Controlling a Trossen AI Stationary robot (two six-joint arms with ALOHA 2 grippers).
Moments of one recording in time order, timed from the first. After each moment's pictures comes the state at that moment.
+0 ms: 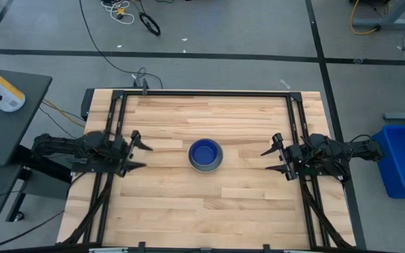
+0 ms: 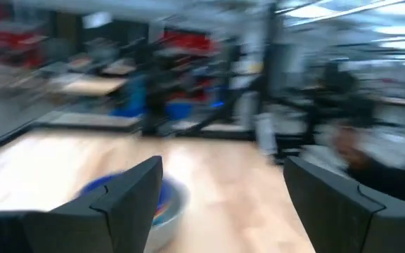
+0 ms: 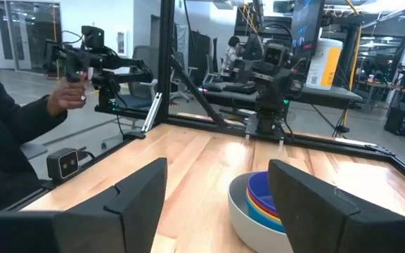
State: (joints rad) left arm -0.11 0.00 0.04 0.09 0.07 -0.13; right arm 0.09 0.01 0.01 0.04 -0.20 -0.09
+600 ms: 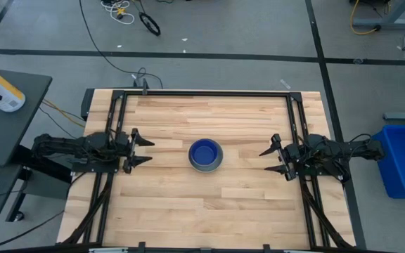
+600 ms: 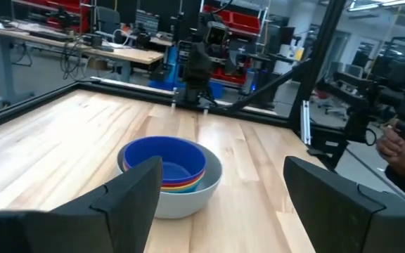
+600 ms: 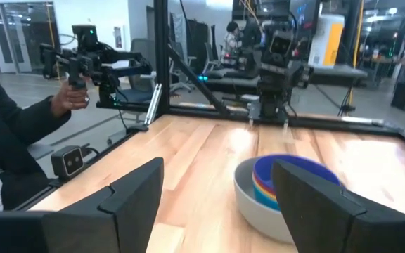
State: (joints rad) left arm -0.11 0.00 0.04 -0.04 -0.11 -0.22; right arm 0.09 0.05 0.01 0.03 -0.19 -0.02
